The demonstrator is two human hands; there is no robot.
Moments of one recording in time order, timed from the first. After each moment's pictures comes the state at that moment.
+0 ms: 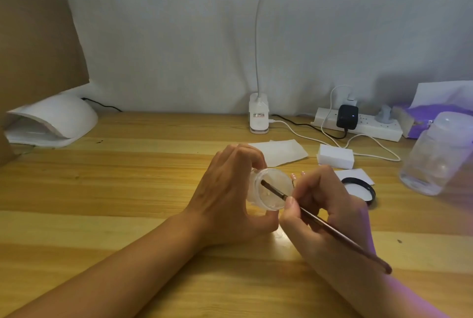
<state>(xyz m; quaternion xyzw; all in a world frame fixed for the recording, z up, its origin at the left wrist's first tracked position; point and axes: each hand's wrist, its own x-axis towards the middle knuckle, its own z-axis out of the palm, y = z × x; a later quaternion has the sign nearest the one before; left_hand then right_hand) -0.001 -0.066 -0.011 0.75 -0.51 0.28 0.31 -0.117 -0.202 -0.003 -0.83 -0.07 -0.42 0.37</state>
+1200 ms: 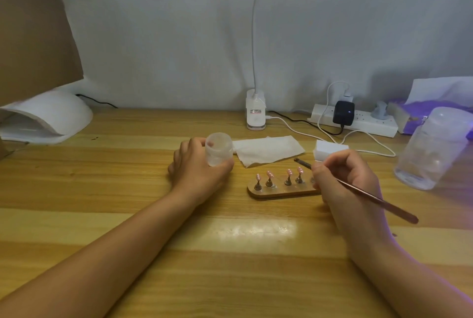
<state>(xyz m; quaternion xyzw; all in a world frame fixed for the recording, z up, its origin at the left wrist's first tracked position) 0.045 -0.060 -0.020 0.90 -0.11 0.09 0.41 -0.103 -0.238 -0.003 -0.74 0.09 -0.34 0.58</state>
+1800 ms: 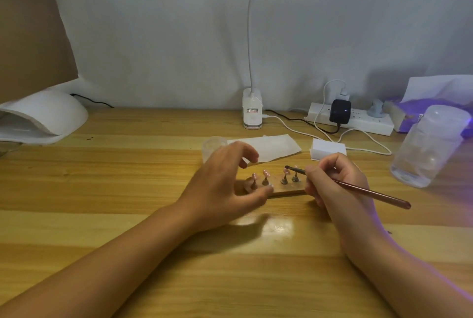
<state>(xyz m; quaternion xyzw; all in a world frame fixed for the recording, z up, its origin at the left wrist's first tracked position) 0.008 -0.068 -0.012 0.83 -0.44 0.09 0.32 -0.098 -0.244 -0.007 -0.71 0.13 -0.27 0.63</state>
